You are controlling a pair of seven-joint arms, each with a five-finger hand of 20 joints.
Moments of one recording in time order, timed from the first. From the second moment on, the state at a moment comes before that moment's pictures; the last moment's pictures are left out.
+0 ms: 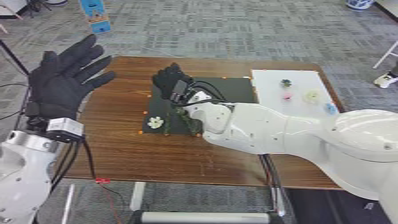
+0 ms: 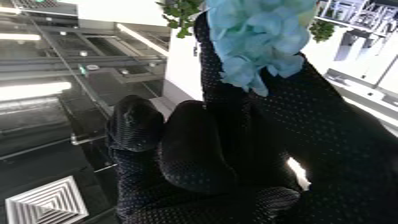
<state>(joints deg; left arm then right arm) 115.0 -49.7 -103.6 -122.0 33.2 -6.0 11.1 -20.5 -80.2 -19.2 -59.5 -115.9 39.4 19.8</state>
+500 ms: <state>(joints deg) 113.3 -49.6 -102.4 -121.5 33.2 -6.3 11.0 -20.5 -81.6 -21.3 -57.7 -115.7 40.0 21.0</state>
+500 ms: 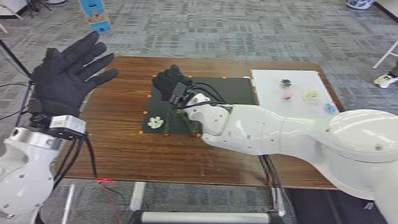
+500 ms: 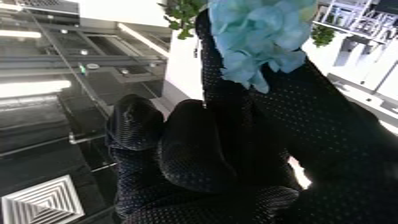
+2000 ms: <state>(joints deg) 113.1 -49.6 -102.6 -121.4 33.2 -6.4 10.9 -19.8 -79.5 -18.3 -61.8 -114.4 31.2 20.0</state>
